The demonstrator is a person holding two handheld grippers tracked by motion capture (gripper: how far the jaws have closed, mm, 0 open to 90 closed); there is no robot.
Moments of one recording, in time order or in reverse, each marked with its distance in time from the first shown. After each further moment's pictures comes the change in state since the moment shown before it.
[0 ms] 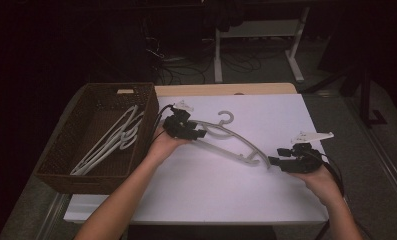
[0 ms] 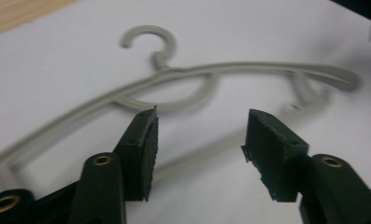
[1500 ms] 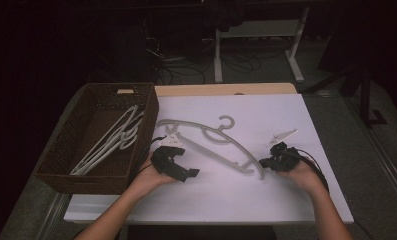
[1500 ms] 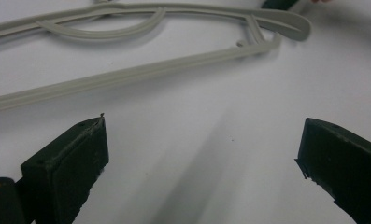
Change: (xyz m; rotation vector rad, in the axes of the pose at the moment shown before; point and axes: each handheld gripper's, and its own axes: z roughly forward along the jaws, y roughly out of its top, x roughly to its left) left arm -0.034 -0.076 -0.022 0.009 -0.098 0.044; right arm 0.007 0.007 0.055 0.255 0.081 -0.170
